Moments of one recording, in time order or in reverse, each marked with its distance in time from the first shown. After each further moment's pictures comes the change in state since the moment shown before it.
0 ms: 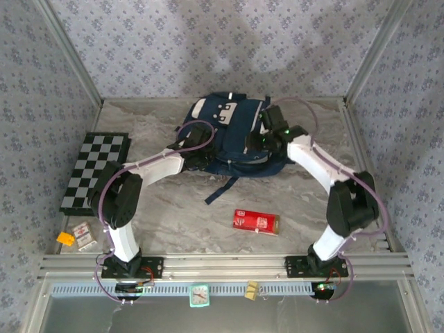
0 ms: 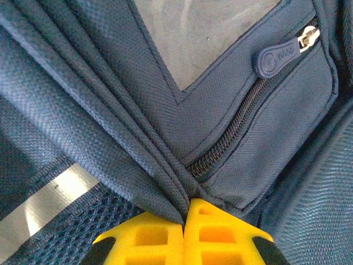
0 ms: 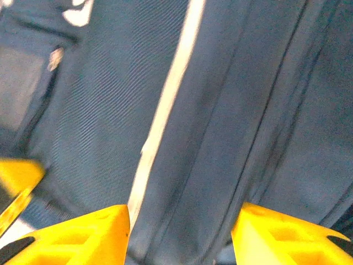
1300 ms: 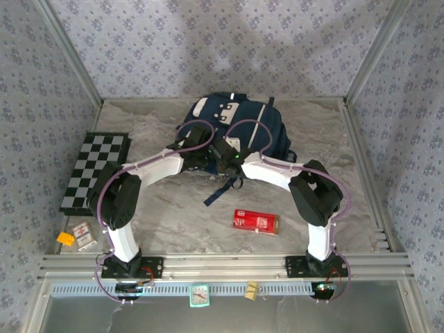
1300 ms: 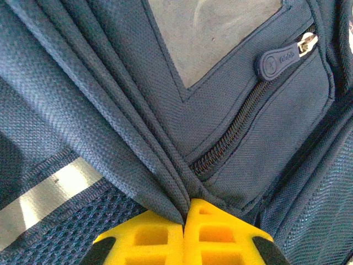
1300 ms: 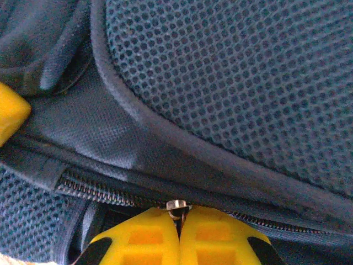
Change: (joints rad) left arm 0.004 -0.013 -0.001 -0.002 -0.016 0.015; right arm 0.307 0.279 0.034 0.089 0.336 0.238
